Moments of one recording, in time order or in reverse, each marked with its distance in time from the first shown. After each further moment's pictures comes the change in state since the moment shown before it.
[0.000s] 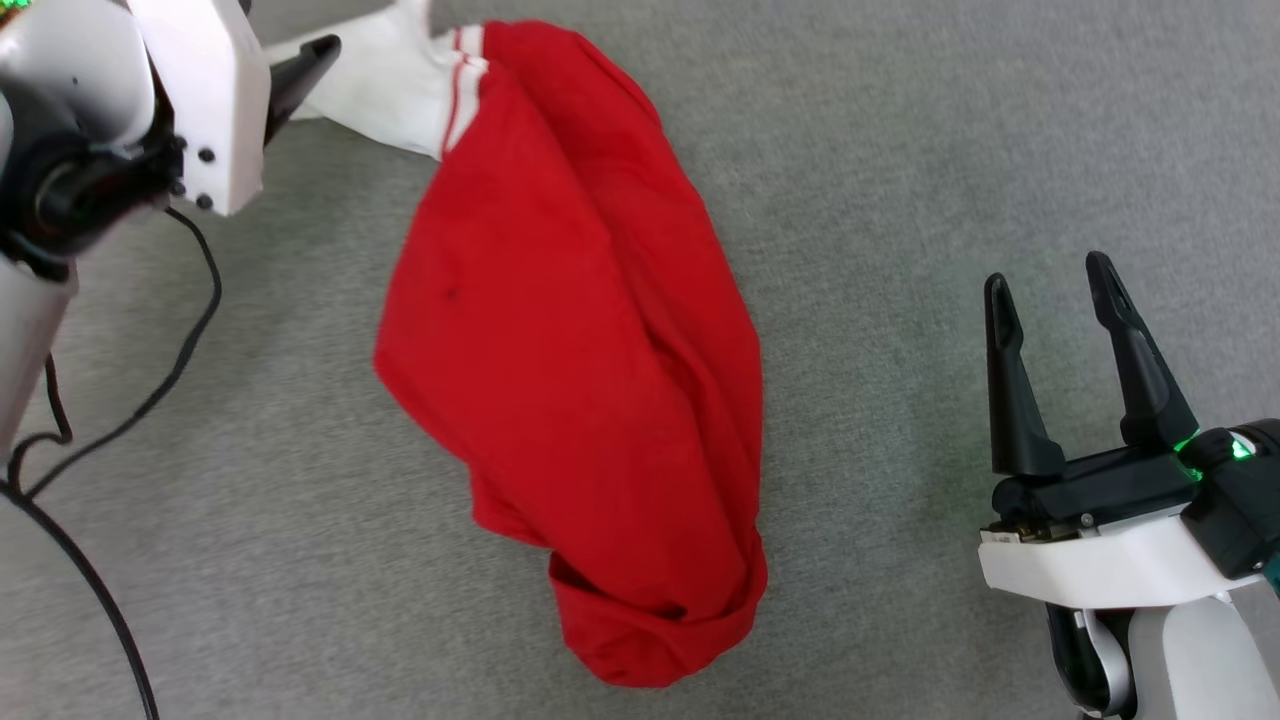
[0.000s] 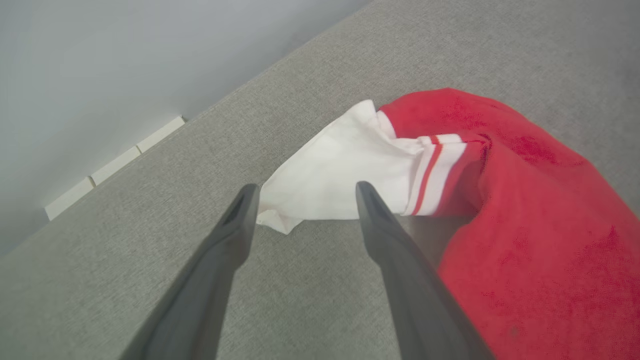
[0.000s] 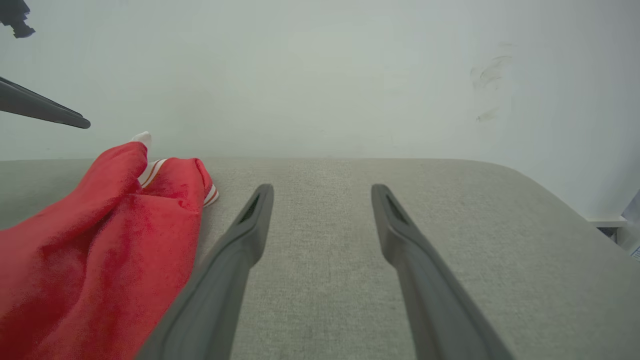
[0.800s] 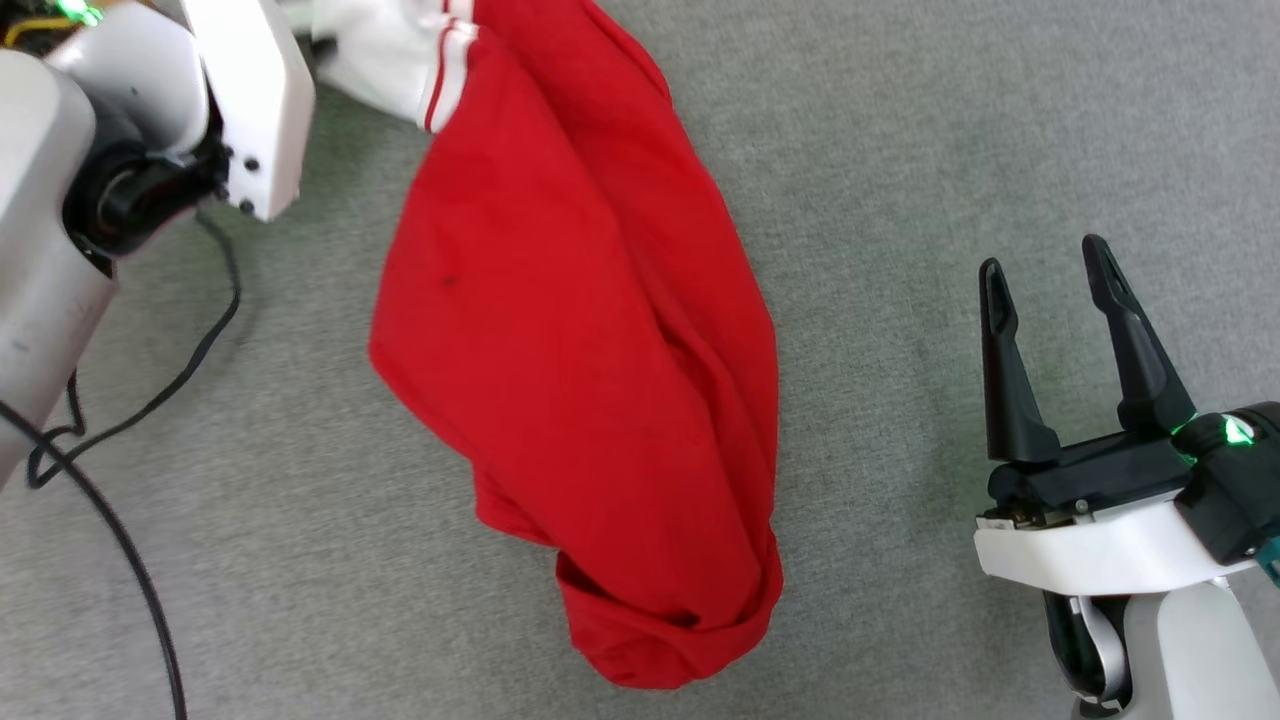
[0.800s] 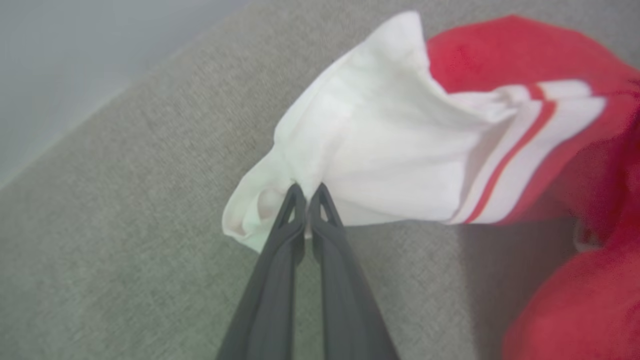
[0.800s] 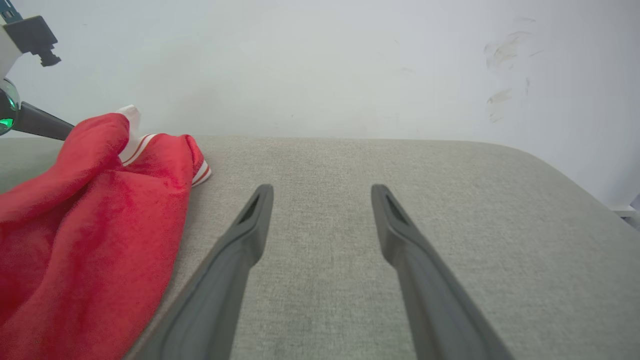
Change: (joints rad) left arm -0.122 -0.007 -0.260 0.183 -0.079 0.000 -0.139; right arm -0.029 0.001 0.005 0.011 -0.008 0.000 0.000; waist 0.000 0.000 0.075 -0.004
